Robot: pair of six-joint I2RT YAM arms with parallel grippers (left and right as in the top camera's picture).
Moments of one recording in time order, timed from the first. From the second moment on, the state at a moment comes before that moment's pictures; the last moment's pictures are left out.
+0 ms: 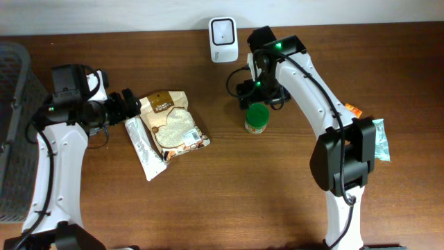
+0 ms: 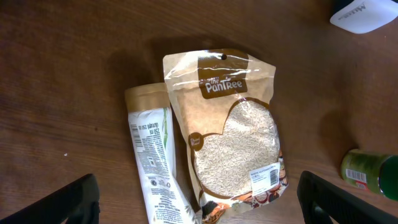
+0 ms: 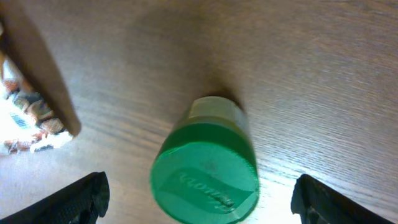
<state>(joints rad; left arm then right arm) 0.18 1.54 1.31 -0.85 0.24 -0.20 0.34 2.21 2.04 -1.30 -0.12 0.15</state>
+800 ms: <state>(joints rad) 0.18 1.54 1.31 -0.85 0.24 -0.20 0.38 2.23 1.93 -1.23 -0.05 0.25</state>
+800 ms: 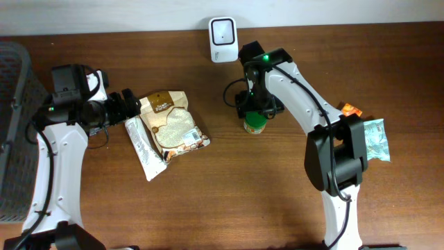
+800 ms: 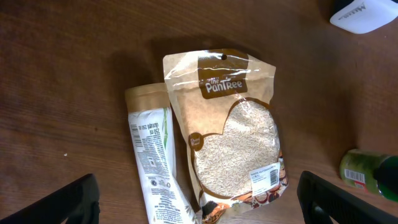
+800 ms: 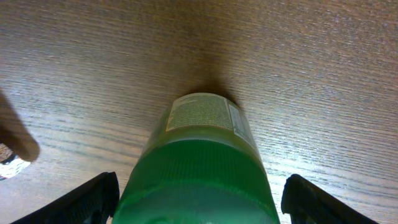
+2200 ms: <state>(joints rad) 0.18 1.54 1.31 -0.85 0.24 -0.20 0.16 2.24 2.48 -1.49 -1.36 0.10</state>
